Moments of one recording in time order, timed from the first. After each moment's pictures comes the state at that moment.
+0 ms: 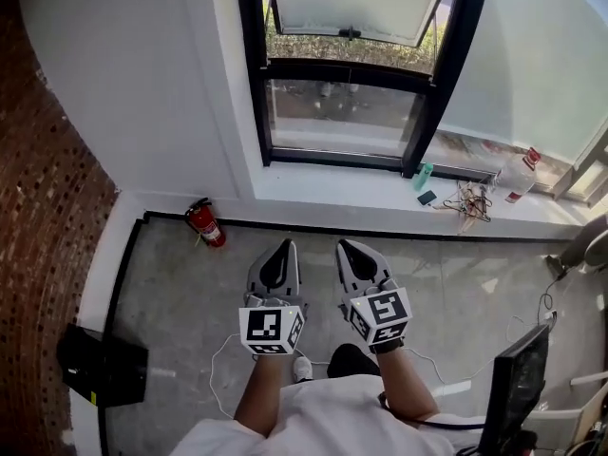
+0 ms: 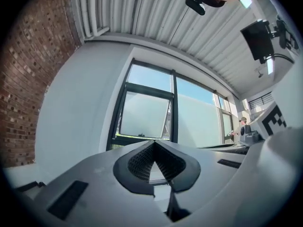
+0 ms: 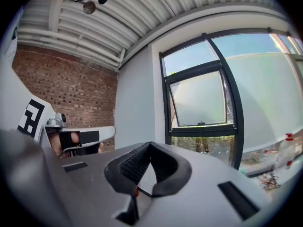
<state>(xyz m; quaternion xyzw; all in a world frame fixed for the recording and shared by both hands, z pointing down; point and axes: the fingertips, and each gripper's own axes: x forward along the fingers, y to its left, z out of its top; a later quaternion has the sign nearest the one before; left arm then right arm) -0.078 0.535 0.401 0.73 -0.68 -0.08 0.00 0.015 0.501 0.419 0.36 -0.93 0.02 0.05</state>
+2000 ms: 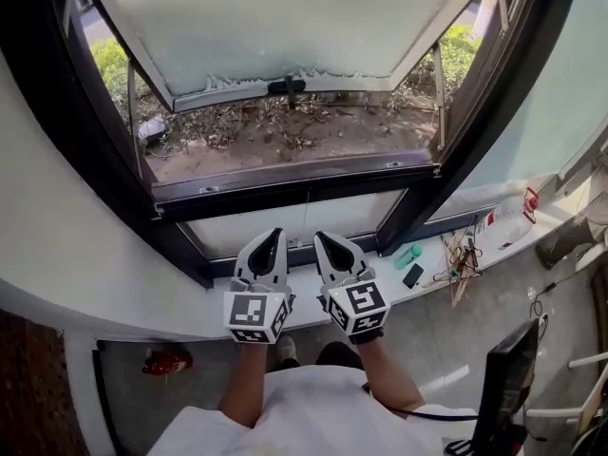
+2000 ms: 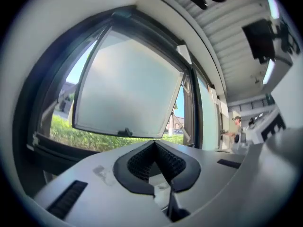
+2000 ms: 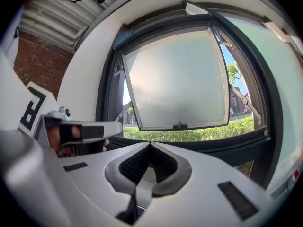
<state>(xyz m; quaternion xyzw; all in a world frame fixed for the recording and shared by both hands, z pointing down) -0.156 -0.223 0.406 0.84 -0.54 -0.06 0.02 -0.084 -0.228 0.436 0.47 -0.88 0.03 0.04</state>
